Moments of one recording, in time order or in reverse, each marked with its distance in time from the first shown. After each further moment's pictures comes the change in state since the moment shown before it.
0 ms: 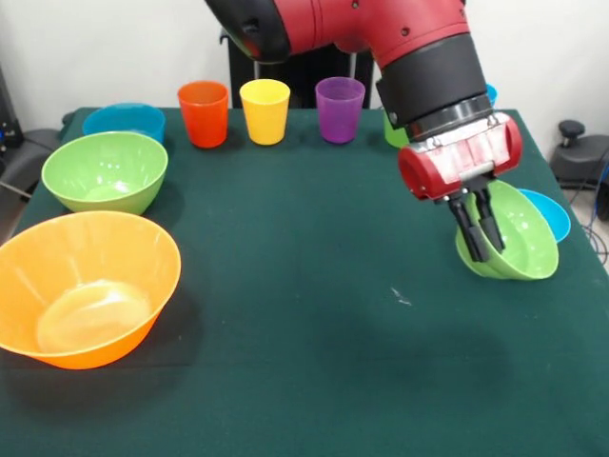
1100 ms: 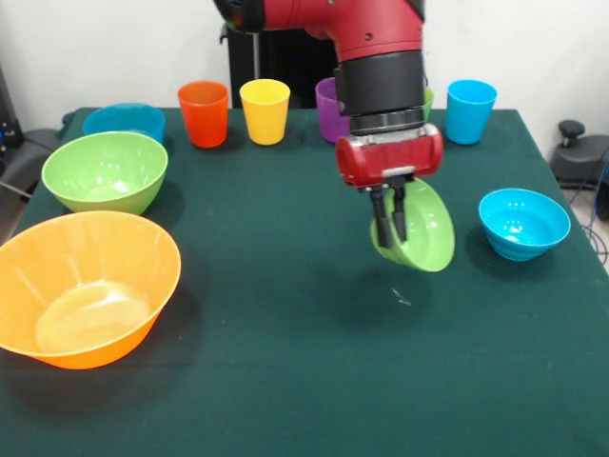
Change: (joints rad) arm 0.191 -0.037 -0.366 0.029 0.028 -0.031 0.049
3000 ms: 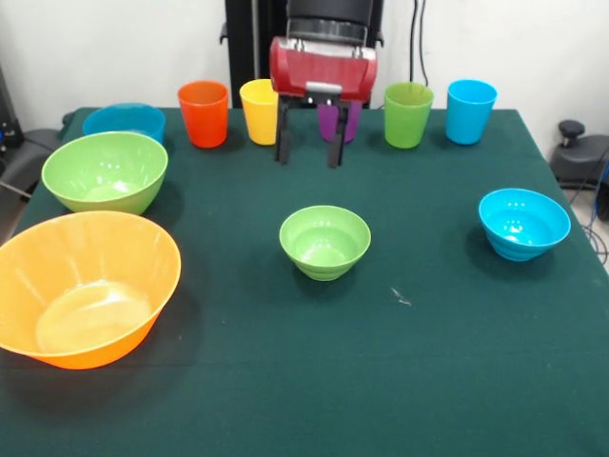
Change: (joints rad) arm 0.078 -0.210 -0.228 0.134 0.225 0.085 0.001
